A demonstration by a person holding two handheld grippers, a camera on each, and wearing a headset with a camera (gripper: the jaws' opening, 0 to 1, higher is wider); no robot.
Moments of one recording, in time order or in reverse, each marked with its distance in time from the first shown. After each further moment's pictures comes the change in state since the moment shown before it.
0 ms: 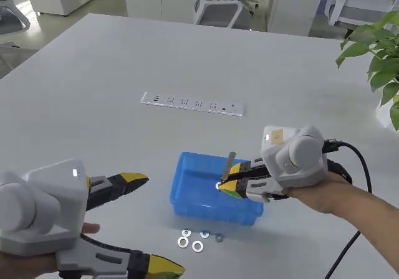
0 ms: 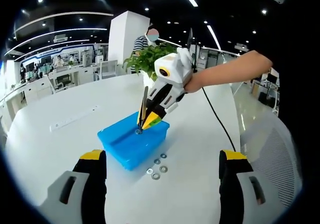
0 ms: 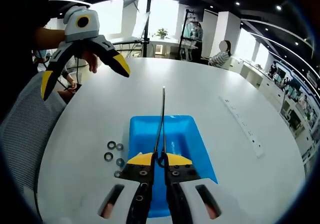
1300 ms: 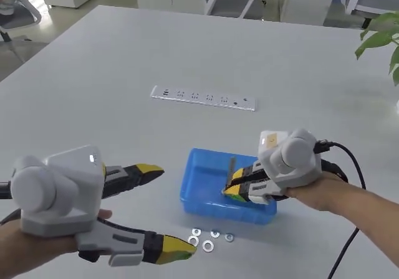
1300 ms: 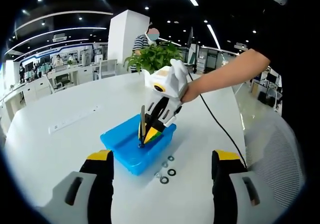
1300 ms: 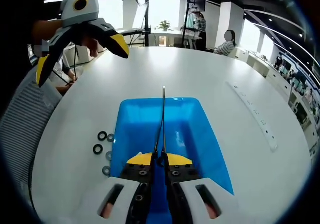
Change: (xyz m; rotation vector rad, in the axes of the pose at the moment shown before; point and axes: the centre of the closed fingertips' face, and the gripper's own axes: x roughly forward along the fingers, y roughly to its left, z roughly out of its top) left arm 0.016 0.020 0.003 0.006 0.009 -0.012; right arm 0.034 -0.004 -0.028 0.031 0.060 0.065
